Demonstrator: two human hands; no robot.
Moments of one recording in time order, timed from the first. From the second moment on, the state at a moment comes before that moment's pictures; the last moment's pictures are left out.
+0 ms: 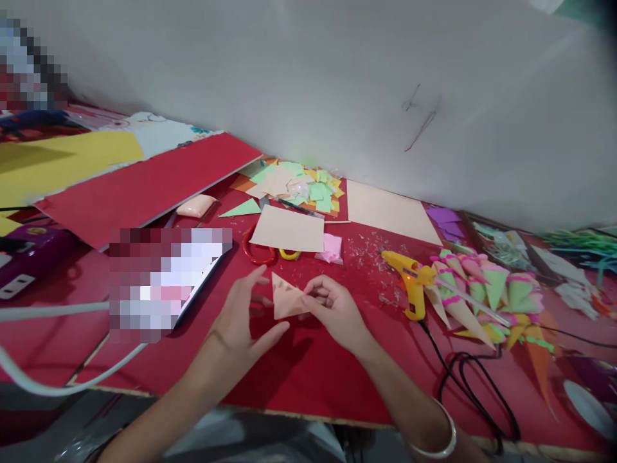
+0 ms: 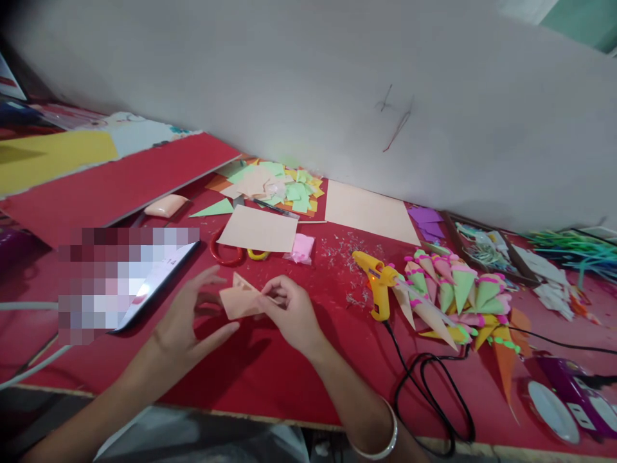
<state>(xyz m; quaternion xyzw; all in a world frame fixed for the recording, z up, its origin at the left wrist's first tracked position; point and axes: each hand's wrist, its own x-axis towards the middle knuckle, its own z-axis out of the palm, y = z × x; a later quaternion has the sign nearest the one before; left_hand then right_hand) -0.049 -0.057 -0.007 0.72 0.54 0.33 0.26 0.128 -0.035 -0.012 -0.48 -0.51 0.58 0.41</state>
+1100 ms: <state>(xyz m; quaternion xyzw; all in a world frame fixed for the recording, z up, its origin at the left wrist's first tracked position) -0.041 -0.030 0.014 0.64 0.48 0.23 0.56 0.128 -0.039 -0.003 -0.47 -0.55 0.52 0.45</state>
